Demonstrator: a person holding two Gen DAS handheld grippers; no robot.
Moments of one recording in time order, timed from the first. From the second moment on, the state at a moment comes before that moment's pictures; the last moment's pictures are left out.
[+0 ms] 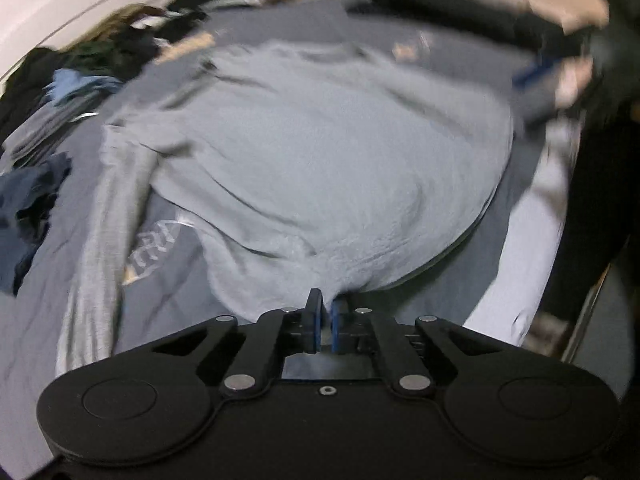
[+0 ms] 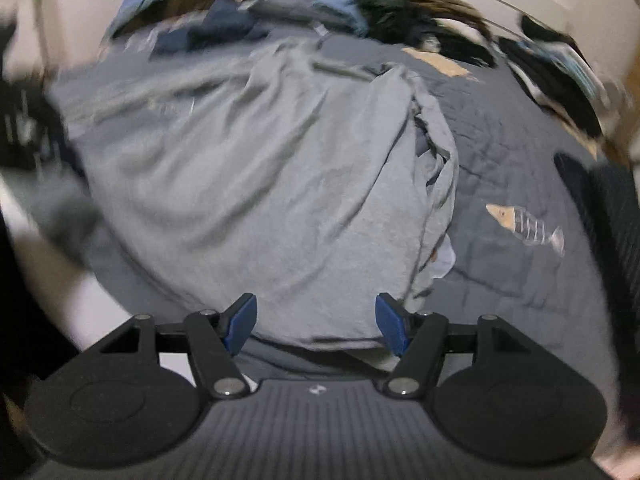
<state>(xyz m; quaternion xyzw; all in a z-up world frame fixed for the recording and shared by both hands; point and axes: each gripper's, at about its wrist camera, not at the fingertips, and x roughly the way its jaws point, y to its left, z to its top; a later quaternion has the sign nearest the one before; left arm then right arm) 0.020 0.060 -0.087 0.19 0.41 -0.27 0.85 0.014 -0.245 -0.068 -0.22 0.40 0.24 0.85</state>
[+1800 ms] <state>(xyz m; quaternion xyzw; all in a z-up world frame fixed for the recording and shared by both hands) 0.011 0.066 -0.057 0.01 0.37 -0.28 0.89 0.179 -0.384 -0.034 -0.22 0.38 -0.07 0.89</state>
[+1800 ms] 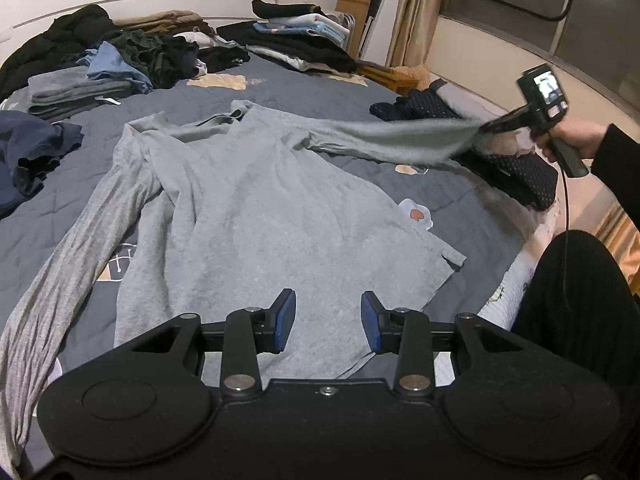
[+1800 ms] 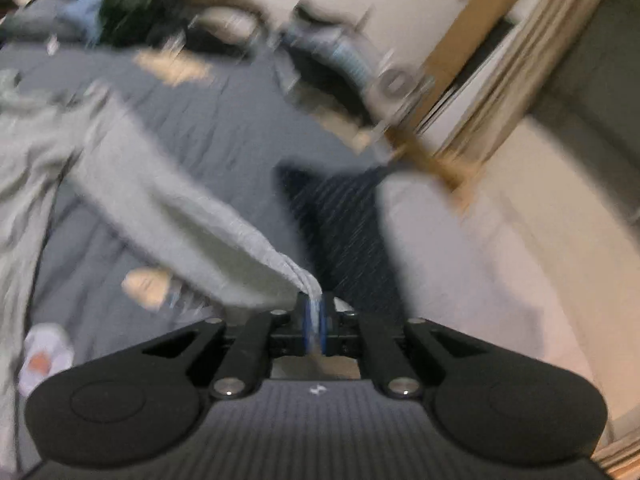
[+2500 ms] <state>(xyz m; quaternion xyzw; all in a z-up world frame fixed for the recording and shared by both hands) 0.145 0.172 -0.020 0.00 0.32 -0.13 0.94 0.211 -0.242 -0.046 0.00 0.35 0.19 0.92</state>
